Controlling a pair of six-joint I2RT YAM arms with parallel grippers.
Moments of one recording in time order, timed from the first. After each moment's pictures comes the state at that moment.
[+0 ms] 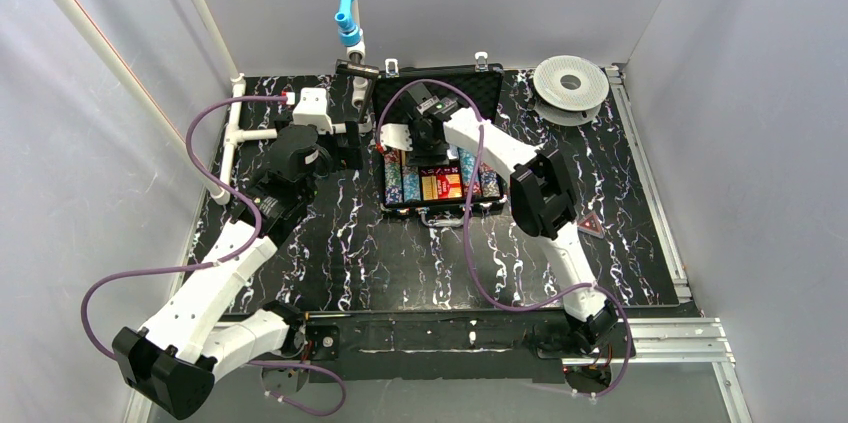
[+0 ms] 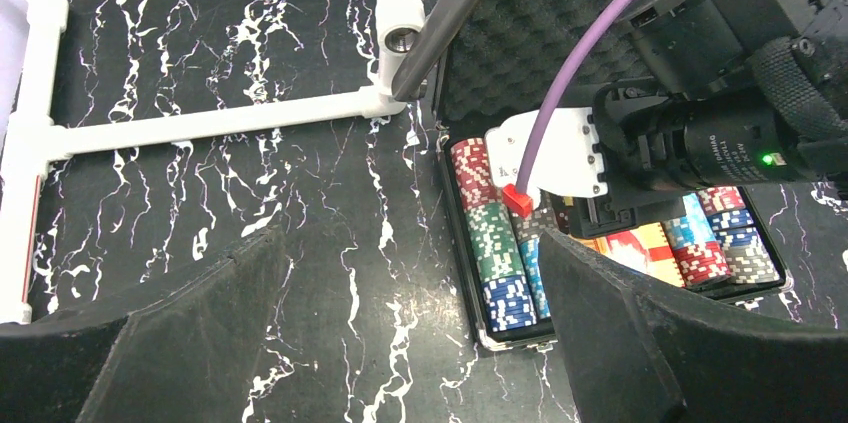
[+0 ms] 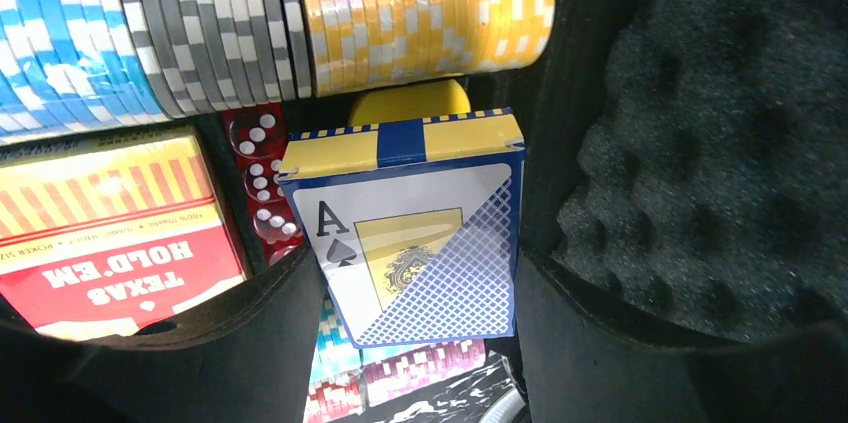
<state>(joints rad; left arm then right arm) -0.49 0.99 1.00 -0.32 -0.35 -0.15 0.73 2.31 2.11 -0.94 0.07 -1.02</state>
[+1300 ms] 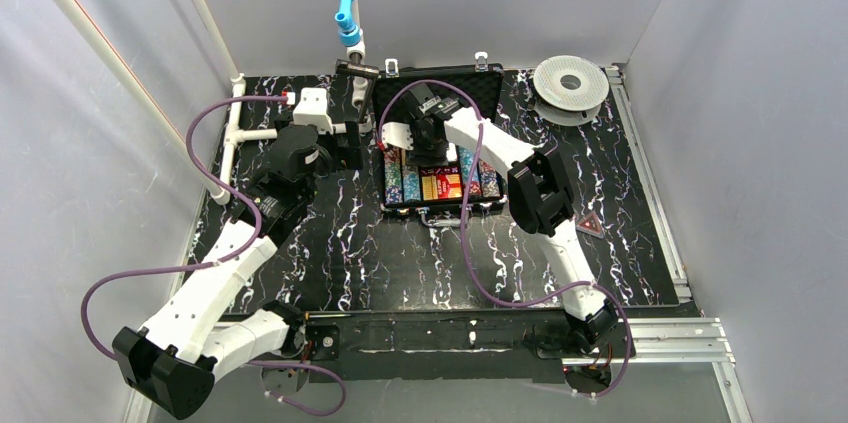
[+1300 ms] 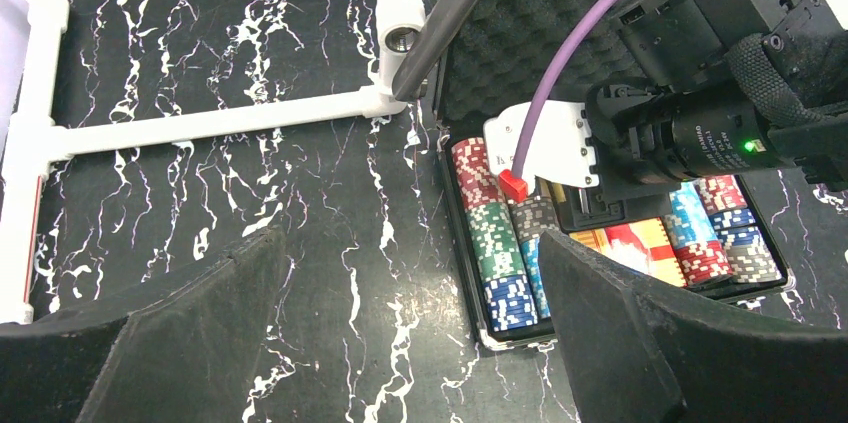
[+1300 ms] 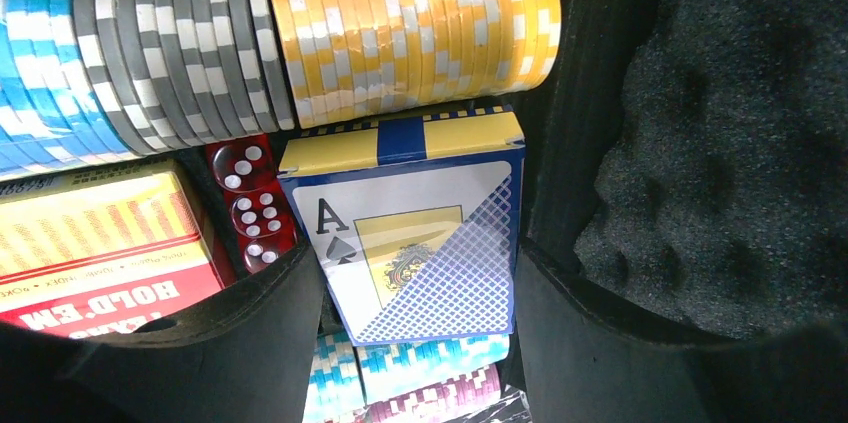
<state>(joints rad) -0.49 0.99 1.00 -0.32 -0.35 -0.15 0.71 2.35 2.12 -0.92 0.01 -1.00</state>
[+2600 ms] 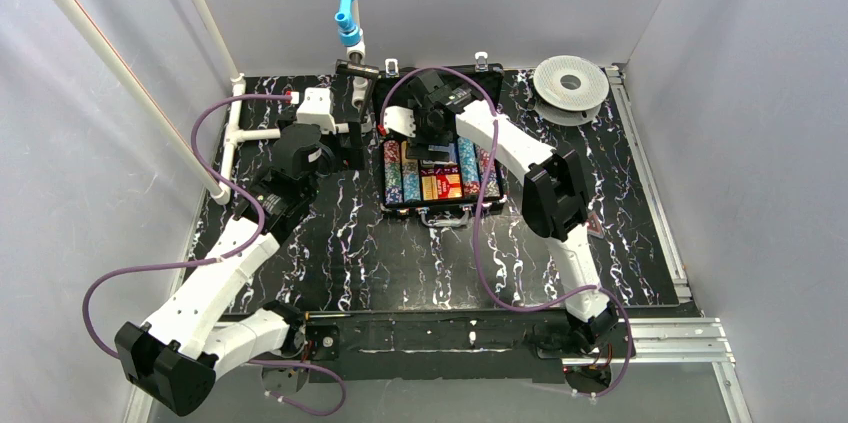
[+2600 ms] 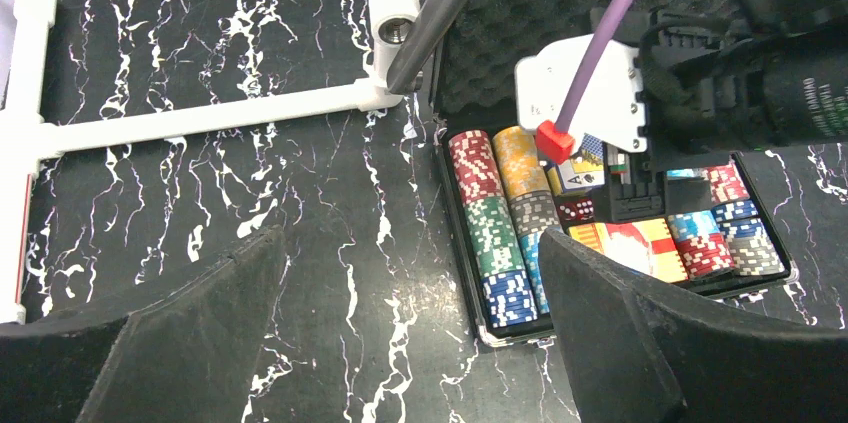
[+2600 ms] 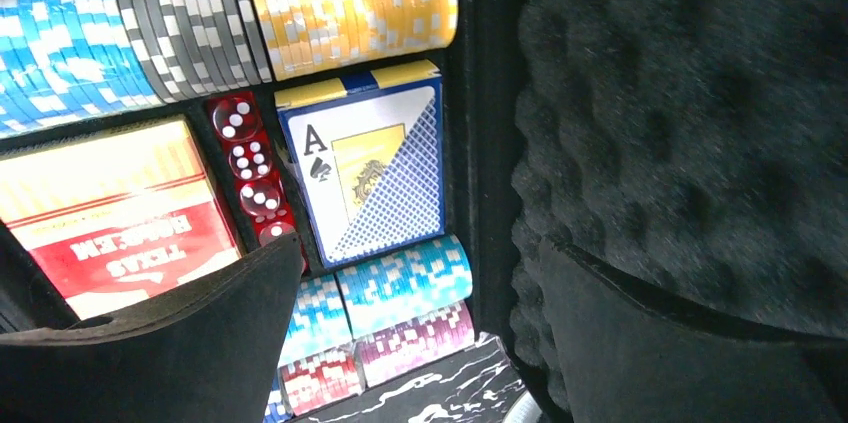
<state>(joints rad) -0.49 1.01 1.00 -0.32 -0.34 -0.15 0.69 2.25 2.10 -0.90 -0.02 -0.96</state>
